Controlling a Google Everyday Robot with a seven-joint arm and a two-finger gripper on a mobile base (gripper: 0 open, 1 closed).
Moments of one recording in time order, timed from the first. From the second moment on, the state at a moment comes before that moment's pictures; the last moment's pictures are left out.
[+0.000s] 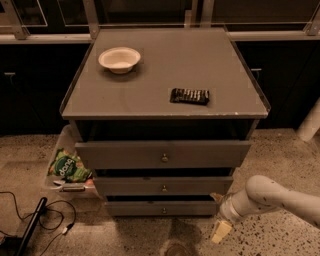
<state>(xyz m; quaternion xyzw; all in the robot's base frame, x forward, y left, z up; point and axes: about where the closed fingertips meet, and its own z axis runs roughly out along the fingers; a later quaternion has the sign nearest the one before) 0.460 -0.217 0.399 -0.58 0.77 0.20 0.19</state>
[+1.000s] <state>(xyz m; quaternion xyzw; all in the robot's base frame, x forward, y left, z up) 0.475 -0.221 0.341 -0.59 0.74 0.18 0.25</state>
